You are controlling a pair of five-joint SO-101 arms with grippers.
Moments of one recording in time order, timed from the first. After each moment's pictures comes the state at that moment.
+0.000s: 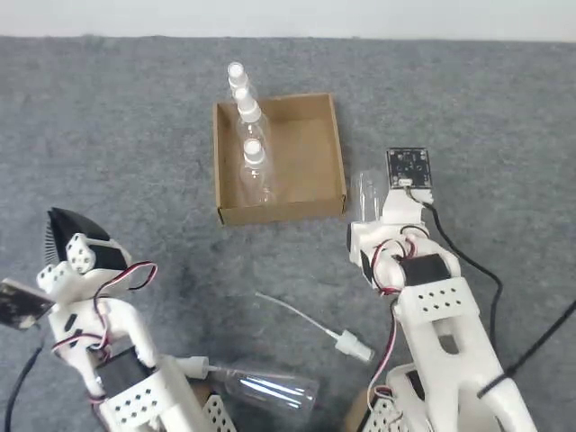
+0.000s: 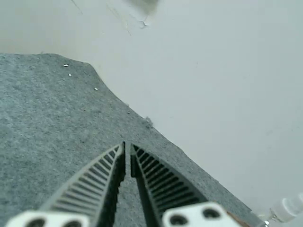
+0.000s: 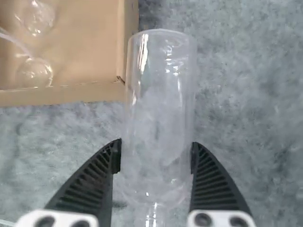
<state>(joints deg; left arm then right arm) -35.5 -103.5 97.2 24.4 34.0 -16.1 -41.3 61.2 42.0 -13.2</state>
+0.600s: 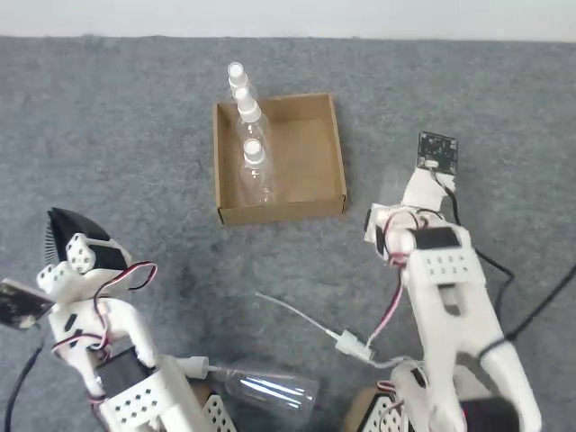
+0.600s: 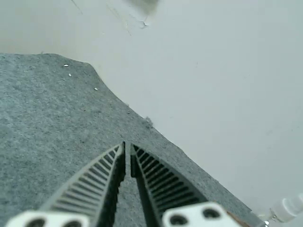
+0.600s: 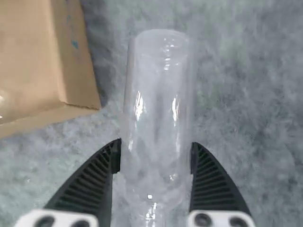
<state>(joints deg) -35.5 -103.5 97.2 24.4 34.0 -9.1 -25.8 50.1 46.1 -18.3</state>
